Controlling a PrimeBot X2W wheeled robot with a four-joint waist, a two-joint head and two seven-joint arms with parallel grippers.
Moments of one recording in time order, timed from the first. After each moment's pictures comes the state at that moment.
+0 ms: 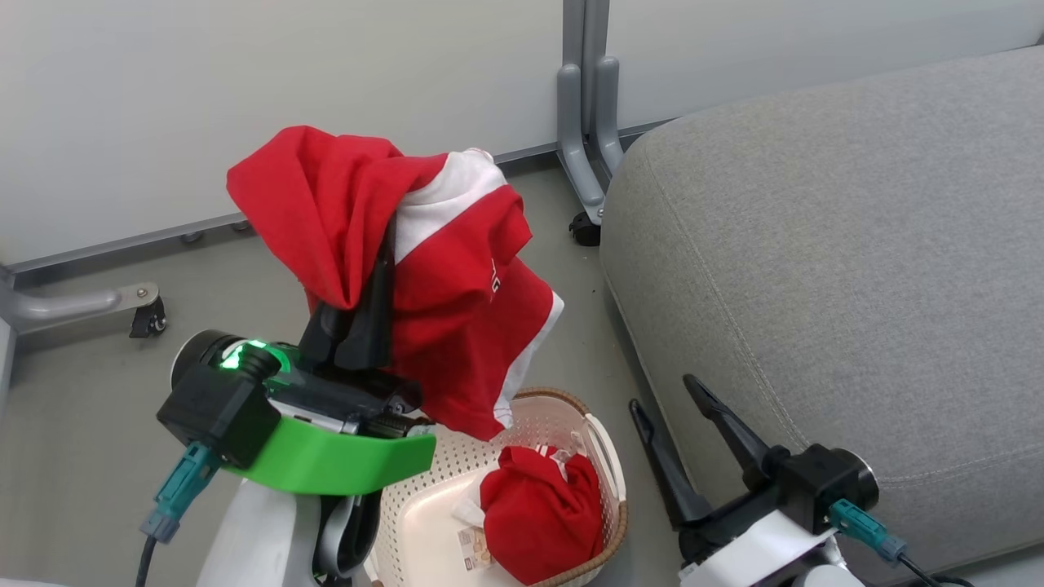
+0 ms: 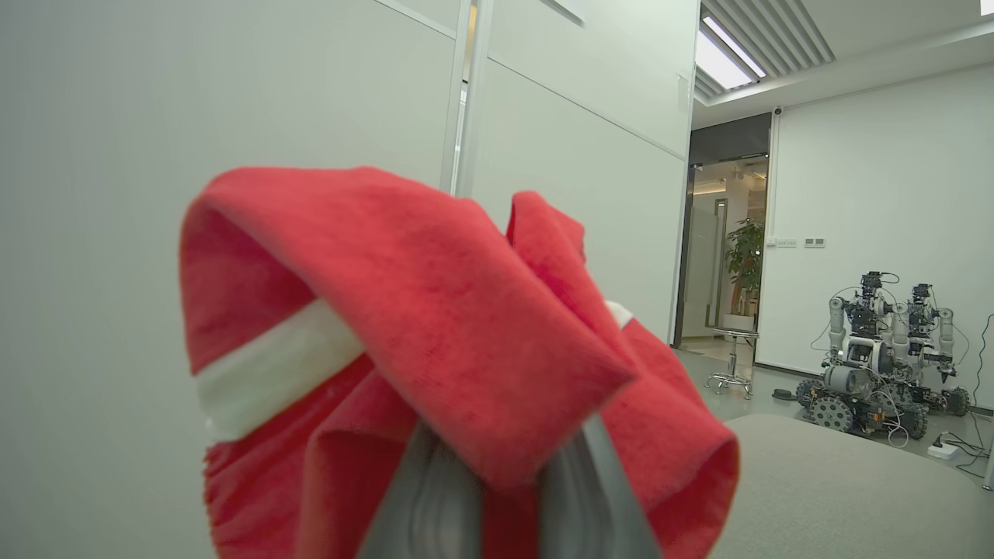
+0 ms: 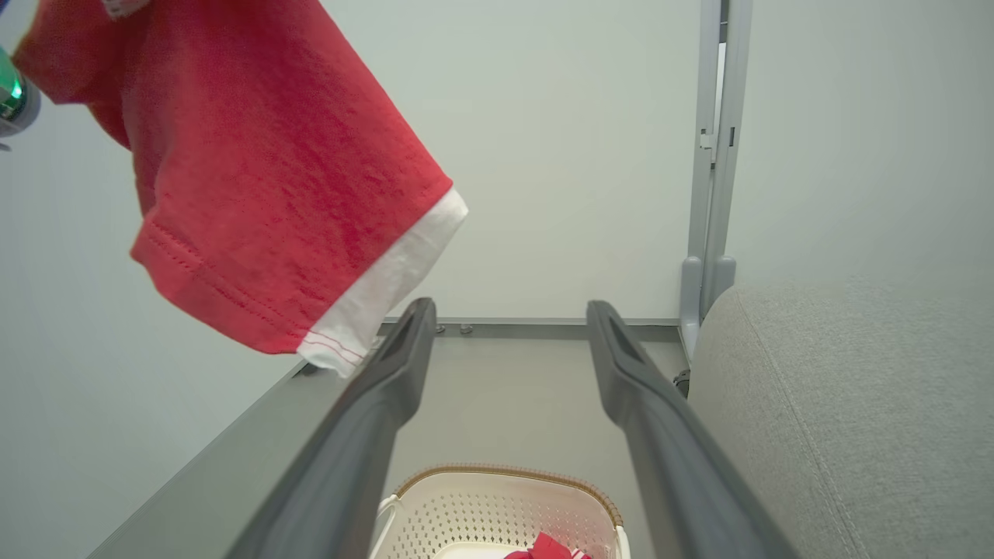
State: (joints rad) left arm -0.23 0.05 -0.28 -0.12 -0.35 -0.12 -0.26; right arm -0.02 -0.14 0.38 0.08 0.25 0.13 -0.26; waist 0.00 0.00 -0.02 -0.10
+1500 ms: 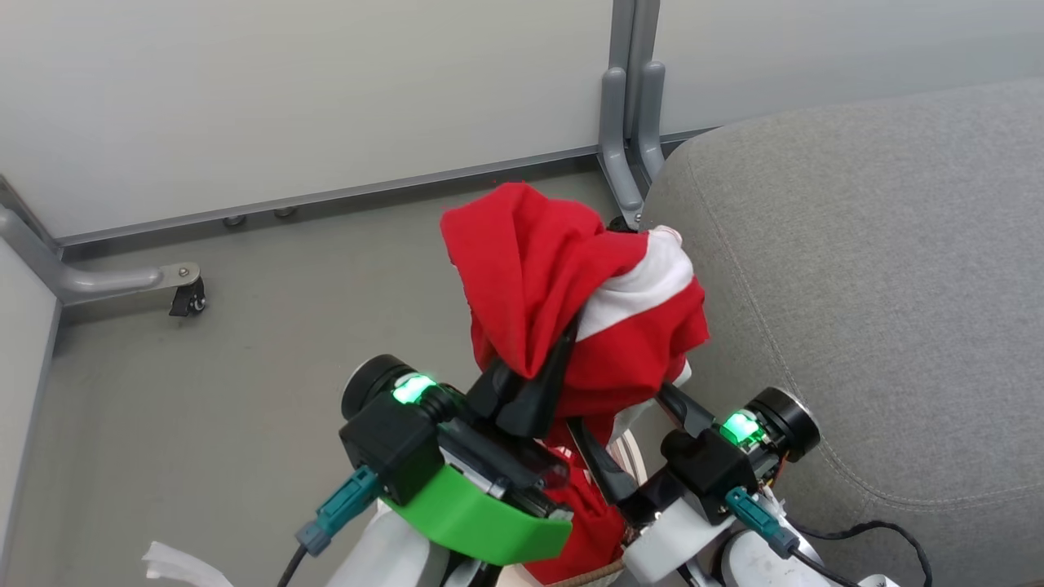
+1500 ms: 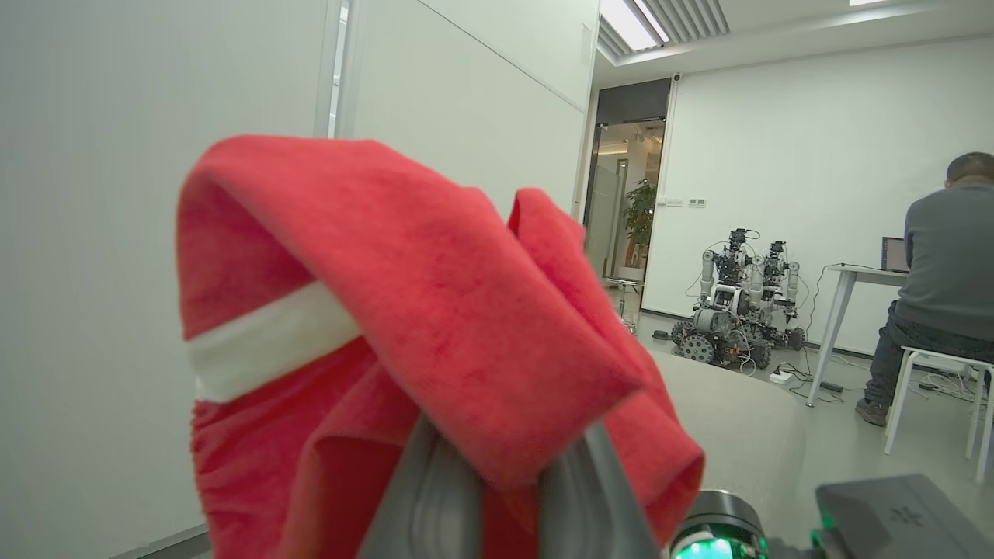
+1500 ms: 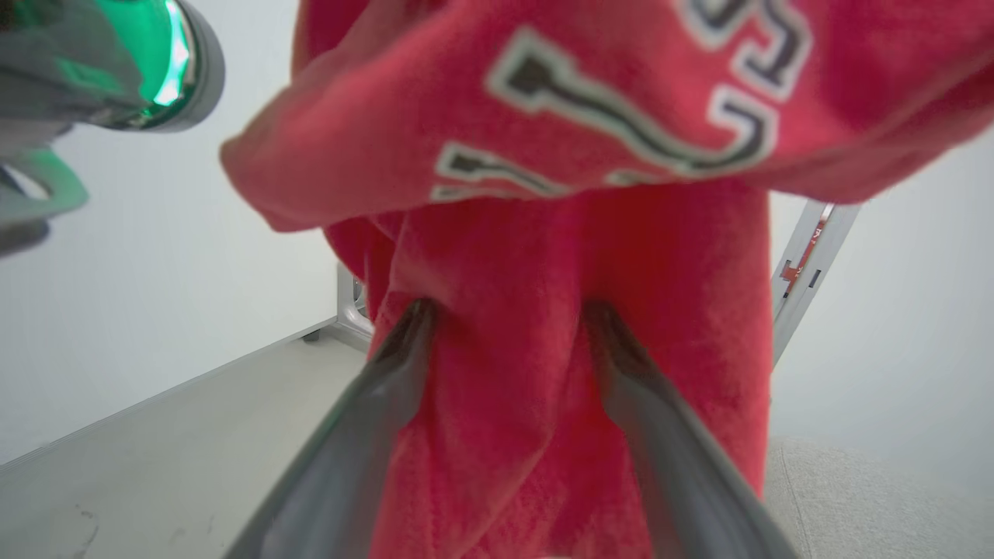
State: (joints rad) left arm -0.24 0.05 -0.59 -0.08 -0.42 -0.12 -0.26; right arm -0.15 -0.06 0.46 0.13 -0.08 0.13 -0.26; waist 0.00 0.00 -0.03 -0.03
